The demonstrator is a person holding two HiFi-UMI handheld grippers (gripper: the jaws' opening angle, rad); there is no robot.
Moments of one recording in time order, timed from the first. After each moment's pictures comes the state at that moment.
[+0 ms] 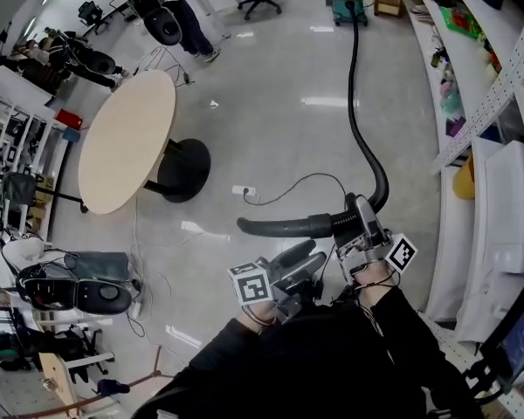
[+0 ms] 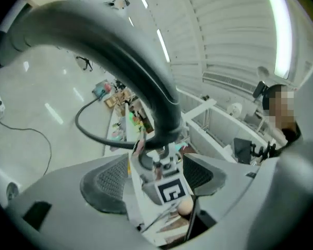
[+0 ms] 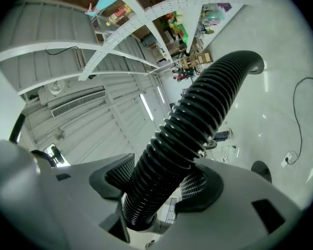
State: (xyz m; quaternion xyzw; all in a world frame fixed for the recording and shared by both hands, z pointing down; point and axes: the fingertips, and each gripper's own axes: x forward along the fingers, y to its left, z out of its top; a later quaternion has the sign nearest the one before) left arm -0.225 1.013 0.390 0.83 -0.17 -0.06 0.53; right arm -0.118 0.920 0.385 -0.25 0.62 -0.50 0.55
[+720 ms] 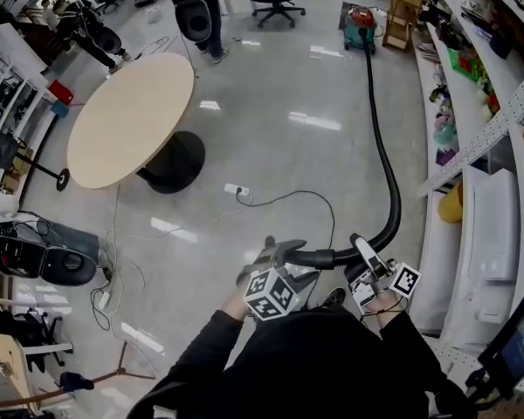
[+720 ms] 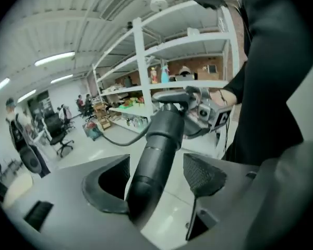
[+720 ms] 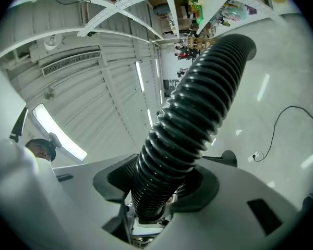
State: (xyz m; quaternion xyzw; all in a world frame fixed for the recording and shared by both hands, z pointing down) left arm -0.344 1.077 0.442 0.92 -0.16 0.36 -0.03; right arm -0.239 1.028 0.405 -0.27 0.71 -0.53 0.38
